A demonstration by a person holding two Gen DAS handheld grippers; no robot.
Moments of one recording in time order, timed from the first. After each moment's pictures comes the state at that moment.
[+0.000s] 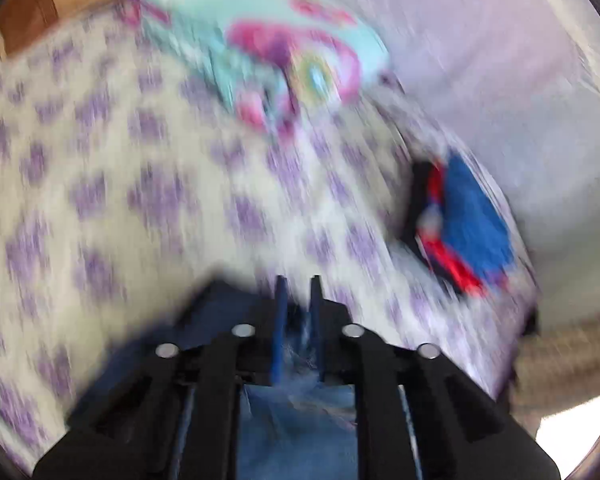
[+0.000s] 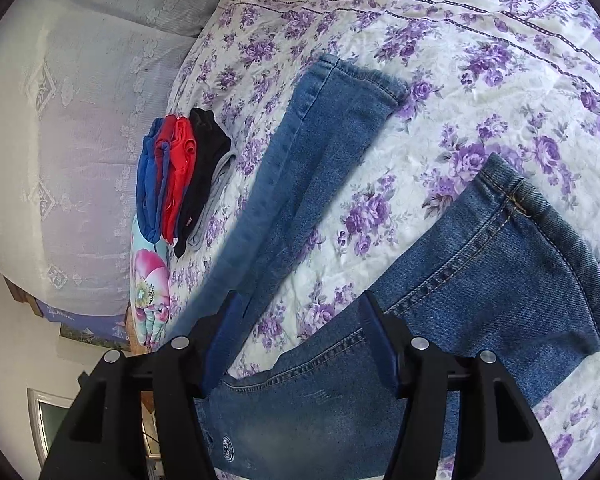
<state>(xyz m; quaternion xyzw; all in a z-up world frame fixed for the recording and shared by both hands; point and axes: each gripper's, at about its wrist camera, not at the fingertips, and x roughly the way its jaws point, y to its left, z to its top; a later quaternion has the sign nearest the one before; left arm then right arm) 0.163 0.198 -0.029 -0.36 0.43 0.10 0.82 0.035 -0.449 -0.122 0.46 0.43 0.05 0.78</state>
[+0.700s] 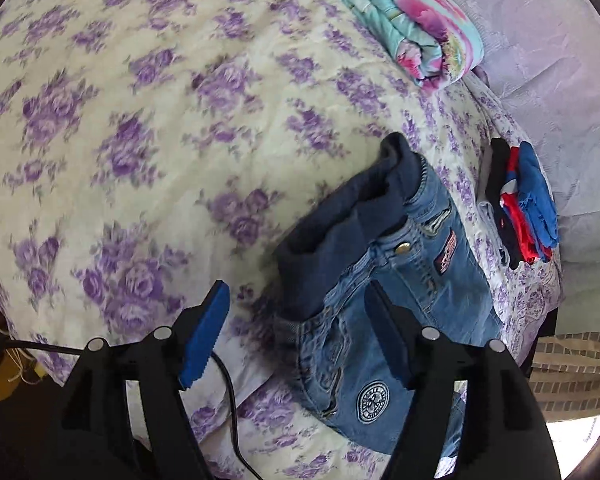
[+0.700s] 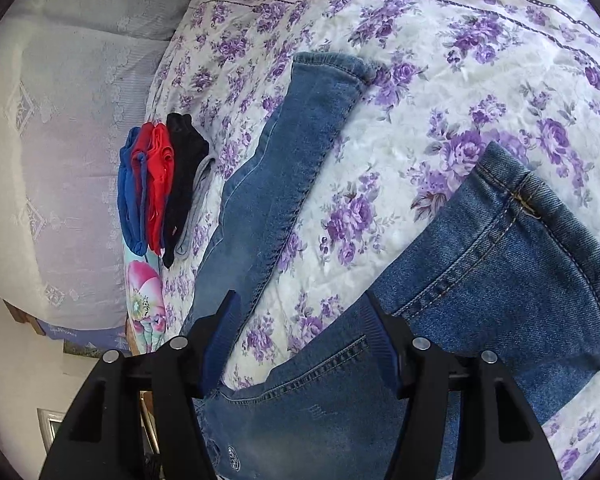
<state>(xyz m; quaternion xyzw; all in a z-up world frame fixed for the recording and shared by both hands) -0.025 0.242 -0.103 -0.42 0.50 0.13 0.74 0.051 -0.453 -0.142 0.48 0.45 0.03 0.75</state>
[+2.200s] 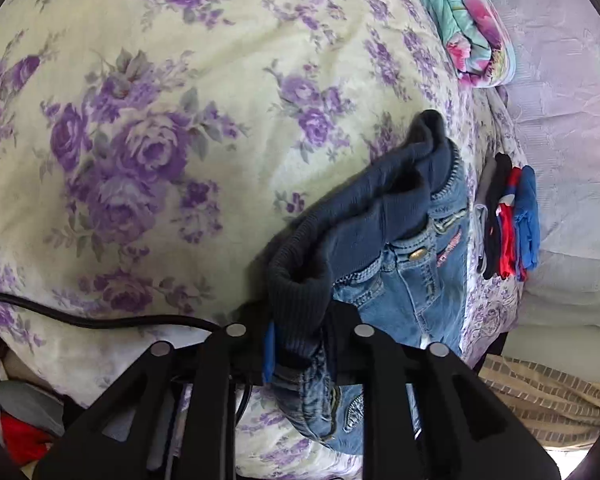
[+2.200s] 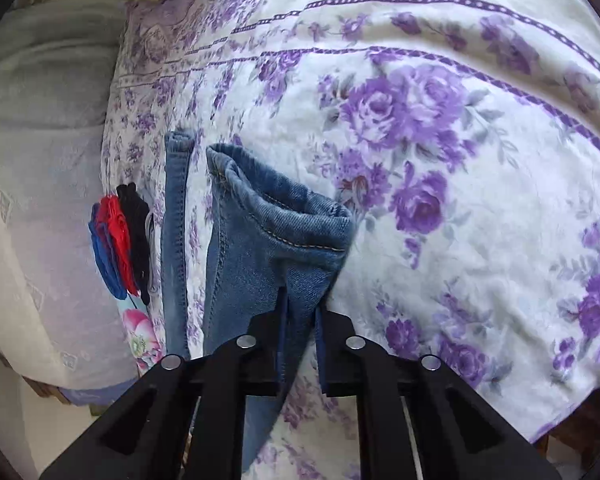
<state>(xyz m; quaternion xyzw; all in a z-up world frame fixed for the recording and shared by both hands) -0.060 0.234 -0.155 -0.54 0.50 0.10 0.67 -0.097 -0.550 -0.183 0.58 0.42 -0.07 0.70</state>
